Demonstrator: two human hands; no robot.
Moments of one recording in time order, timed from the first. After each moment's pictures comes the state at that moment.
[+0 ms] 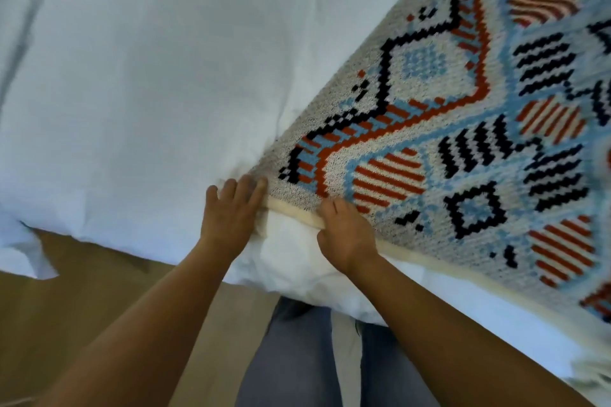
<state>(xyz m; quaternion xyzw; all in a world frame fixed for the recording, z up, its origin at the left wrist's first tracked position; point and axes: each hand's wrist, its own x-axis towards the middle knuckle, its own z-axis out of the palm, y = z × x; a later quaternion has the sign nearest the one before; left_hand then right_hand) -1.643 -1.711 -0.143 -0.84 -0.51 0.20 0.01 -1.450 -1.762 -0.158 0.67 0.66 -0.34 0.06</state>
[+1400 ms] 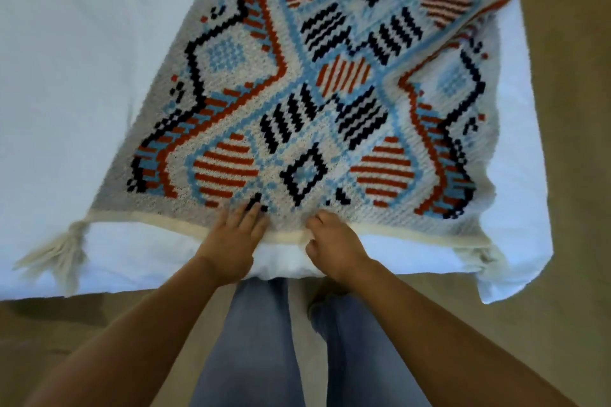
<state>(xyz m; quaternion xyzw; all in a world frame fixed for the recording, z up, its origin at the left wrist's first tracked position) -1.479 -1.833 -0.132 -0.89 -0.26 0.37 -0.08 -1.298 -1.921 -0.128 0.71 0.58 -0.40 0.00</state>
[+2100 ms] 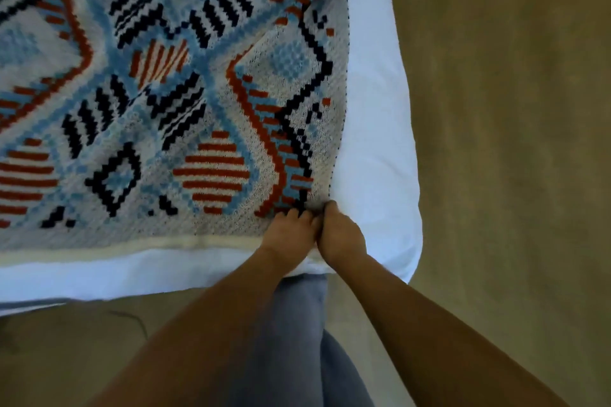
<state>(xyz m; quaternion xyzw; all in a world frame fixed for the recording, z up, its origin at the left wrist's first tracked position) -1.137 -1.993 -0.186 -0.92 -0.21 0.29 -0.13 -1.047 -2.047 -0.167 0.85 0.35 -0.40 -0.04</state>
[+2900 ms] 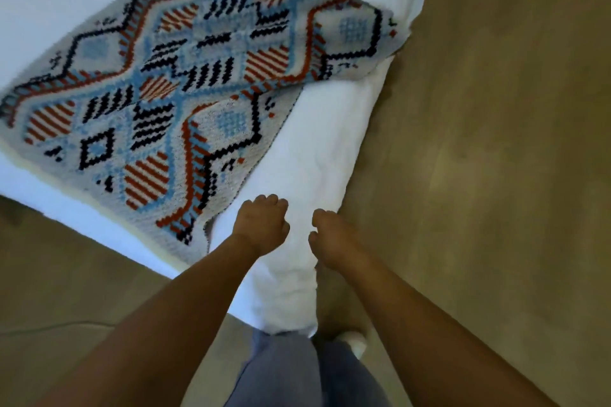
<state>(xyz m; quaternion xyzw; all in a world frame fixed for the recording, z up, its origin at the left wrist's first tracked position) -0.878 -2.008 -0.085 -0.79 -0.57 0.19 -0.13 -0.727 -2.034 -0.062 0.62 0.65 -0.43 0.04</state>
